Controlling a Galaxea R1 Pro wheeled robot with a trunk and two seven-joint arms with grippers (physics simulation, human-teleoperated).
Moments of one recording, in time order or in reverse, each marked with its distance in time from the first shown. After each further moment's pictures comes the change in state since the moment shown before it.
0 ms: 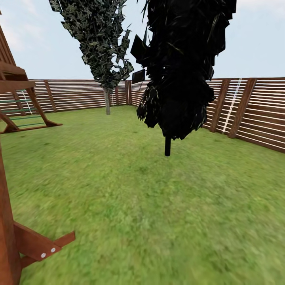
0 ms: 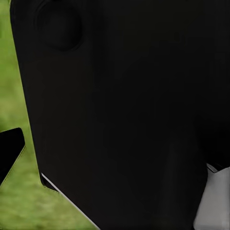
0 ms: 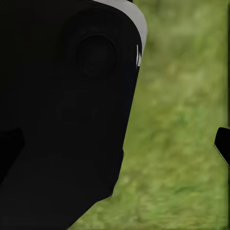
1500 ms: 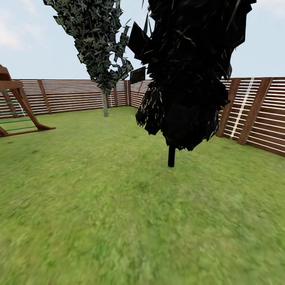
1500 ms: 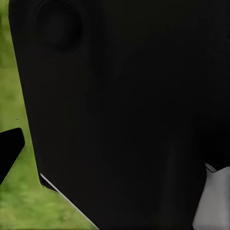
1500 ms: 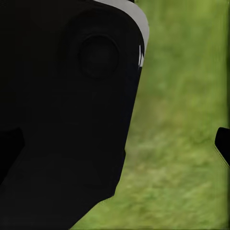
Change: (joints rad) left arm 0.000 -0.001 -0.001 0.000 0.000 0.000 0.000; right arm 0.000 0.003 0.000 0.000 -0.001 0.000 0.000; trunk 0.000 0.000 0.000
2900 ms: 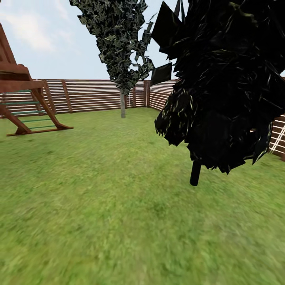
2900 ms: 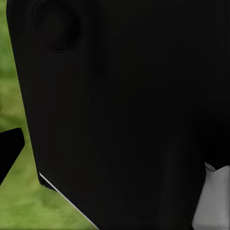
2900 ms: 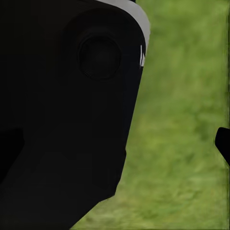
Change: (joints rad) left arm 0.000 -0.002 -0.001 0.001 -0.001 0.001 0.000; right arm 0.000 0.002 0.001 0.001 0.001 0.000 0.000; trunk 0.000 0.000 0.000
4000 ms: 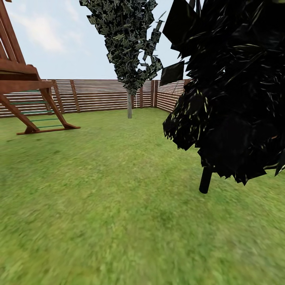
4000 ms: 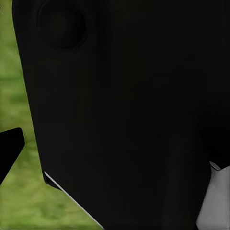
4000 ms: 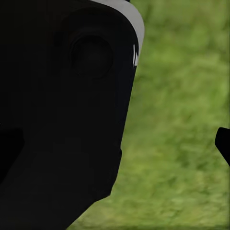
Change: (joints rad) left arm 0.000 0.004 -0.001 0.002 -0.003 0.000 0.005; right arm 0.000 -0.008 -0.001 -0.001 -0.004 0.000 -0.003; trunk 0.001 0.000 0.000
